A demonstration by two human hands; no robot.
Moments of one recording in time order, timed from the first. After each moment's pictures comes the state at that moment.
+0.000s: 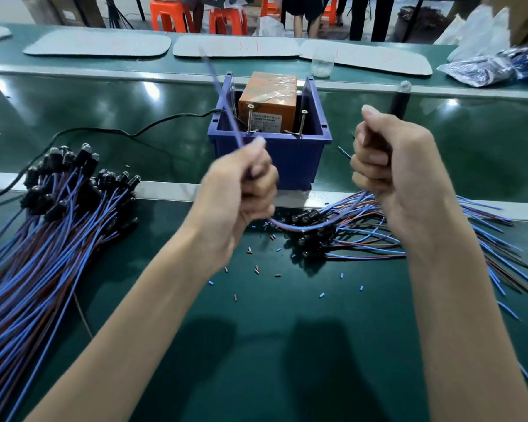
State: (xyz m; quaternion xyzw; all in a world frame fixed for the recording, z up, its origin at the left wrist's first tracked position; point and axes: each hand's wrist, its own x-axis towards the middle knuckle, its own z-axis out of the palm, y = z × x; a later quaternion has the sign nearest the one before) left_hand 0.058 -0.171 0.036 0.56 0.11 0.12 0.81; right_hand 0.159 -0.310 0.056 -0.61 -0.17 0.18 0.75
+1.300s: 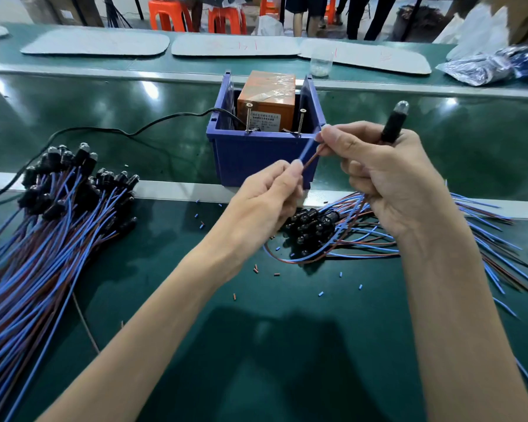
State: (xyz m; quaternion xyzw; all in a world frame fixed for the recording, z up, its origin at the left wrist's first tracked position) left_hand 0.060 -0.188 0.023 0.71 0.07 0.09 0.69; right_hand 0.155 -0.308 0.050 -0.63 -0.20 0.18 0.73
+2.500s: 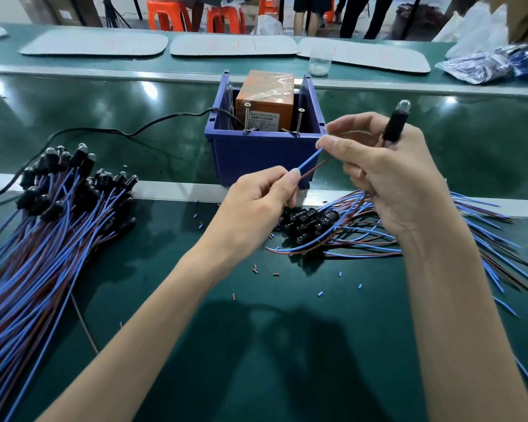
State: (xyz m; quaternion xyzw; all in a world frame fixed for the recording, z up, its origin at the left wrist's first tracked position) left_hand 0.062 -0.179 0.012 0.80 0.06 0.15 0.57; right_hand 0.154 -0.308 0.052 -0.65 -0.20 0.12 0.73
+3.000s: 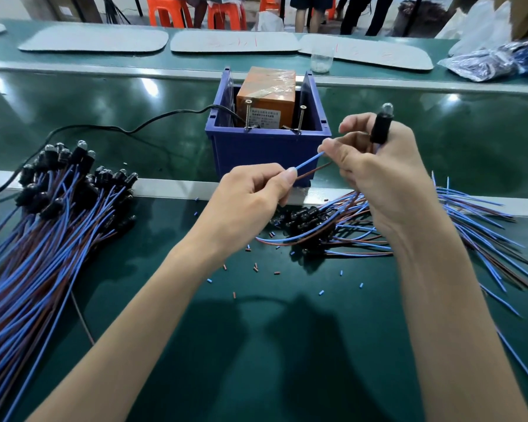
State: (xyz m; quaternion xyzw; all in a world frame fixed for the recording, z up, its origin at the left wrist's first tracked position) left_hand 0.058 -0.172 0.021 0.83 0.08 0.15 0.53; right_hand 0.153 -0.301 0.046 -0.69 -0.20 0.08 0.69
